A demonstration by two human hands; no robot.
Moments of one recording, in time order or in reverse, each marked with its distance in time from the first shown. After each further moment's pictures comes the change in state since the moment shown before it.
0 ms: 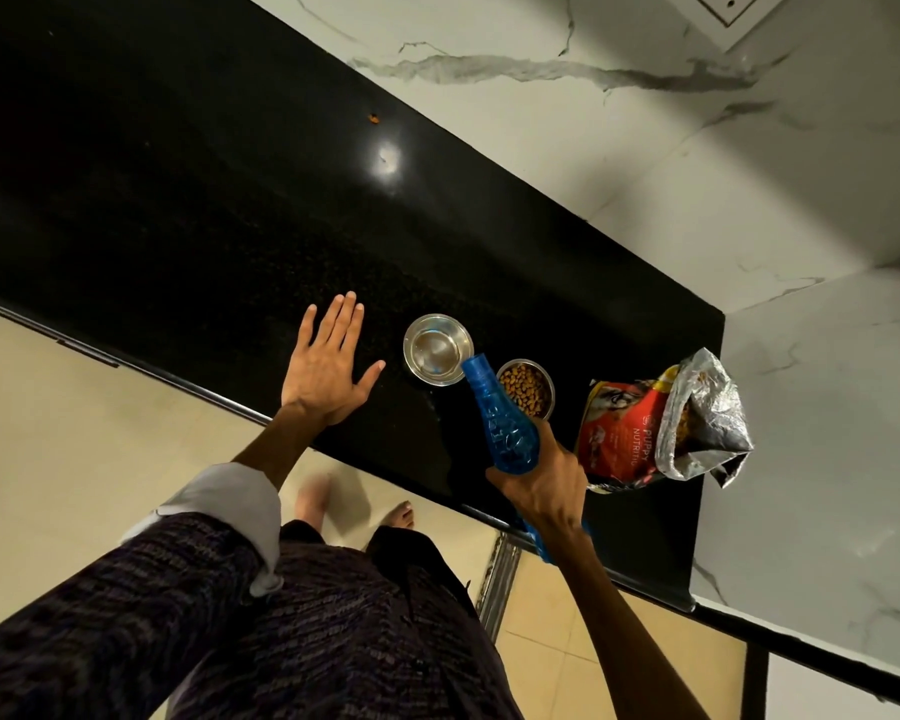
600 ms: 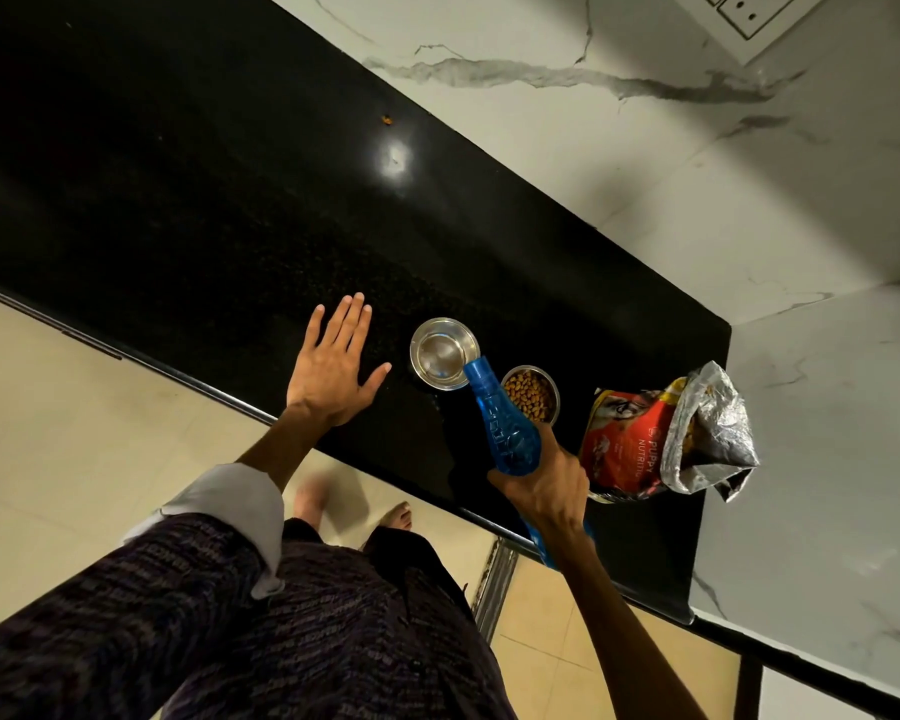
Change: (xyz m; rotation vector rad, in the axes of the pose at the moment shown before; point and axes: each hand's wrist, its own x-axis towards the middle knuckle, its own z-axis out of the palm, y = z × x) left_hand -0.001 -0.001 -0.005 -0.007 -0.018 -0.005; right_hand 0.008 -0.002 0.003 -0.044 -0.022 -0.002
